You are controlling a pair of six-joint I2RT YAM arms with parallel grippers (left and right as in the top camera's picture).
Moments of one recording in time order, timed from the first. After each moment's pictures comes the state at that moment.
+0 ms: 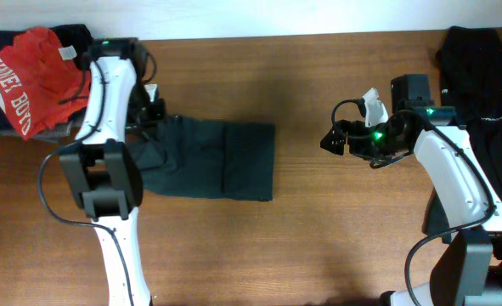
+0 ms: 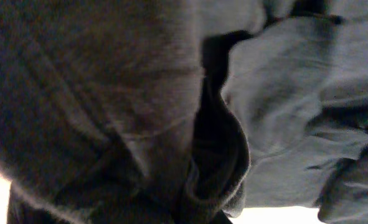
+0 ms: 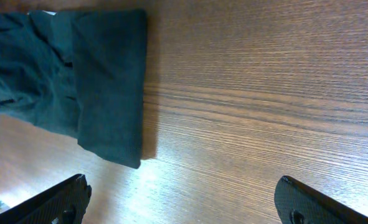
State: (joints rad) left arm -0.03 2.44 2.32 -1.65 0.02 -0.11; right arm -0.04 1.64 1.27 -0.93 -0.53 0.11
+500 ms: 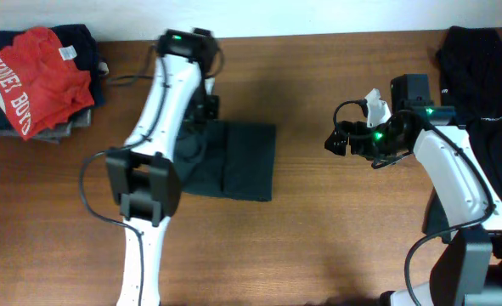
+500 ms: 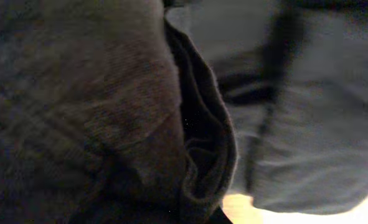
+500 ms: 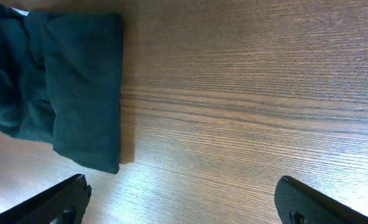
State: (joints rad) left arm -0.31 2.44 2.44 -1.68 -0.04 -0.18; right arm -0.04 1.64 1.27 -0.93 -0.45 0.10
